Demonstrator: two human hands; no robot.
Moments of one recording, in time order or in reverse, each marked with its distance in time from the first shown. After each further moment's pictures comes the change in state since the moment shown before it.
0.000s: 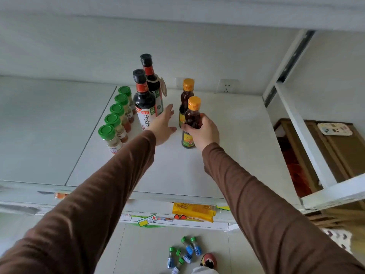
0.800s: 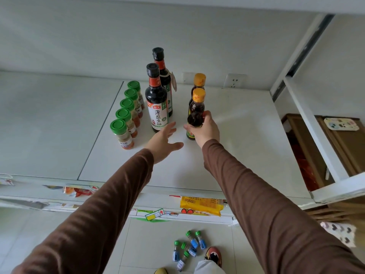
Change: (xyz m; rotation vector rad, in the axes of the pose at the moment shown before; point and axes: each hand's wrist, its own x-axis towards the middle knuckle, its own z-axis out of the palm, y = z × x) left_hand -0.067 -0.036 0.000 -0.063 -0.074 -0.029; right_hand -0.002 0.001 0.036 -0.048 -0.003 0.058
